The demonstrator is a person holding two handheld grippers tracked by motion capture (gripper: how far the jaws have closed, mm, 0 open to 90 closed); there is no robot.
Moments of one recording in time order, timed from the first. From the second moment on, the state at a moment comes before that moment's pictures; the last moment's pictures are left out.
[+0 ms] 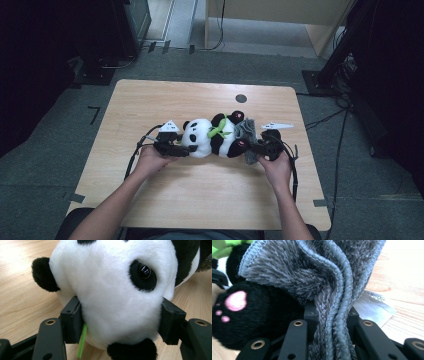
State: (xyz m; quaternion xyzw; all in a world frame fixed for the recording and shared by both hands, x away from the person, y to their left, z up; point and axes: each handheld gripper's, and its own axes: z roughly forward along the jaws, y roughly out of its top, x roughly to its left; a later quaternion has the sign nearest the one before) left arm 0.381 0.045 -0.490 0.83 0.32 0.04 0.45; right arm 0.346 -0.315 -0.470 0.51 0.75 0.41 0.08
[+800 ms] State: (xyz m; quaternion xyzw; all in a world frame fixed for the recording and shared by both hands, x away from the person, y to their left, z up) left arm 0.381 0.048 -0.493 0.83 0.31 0.04 0.46; right arm 0.358 -0.331 -0.459 0.54 0.72 0.43 0.09
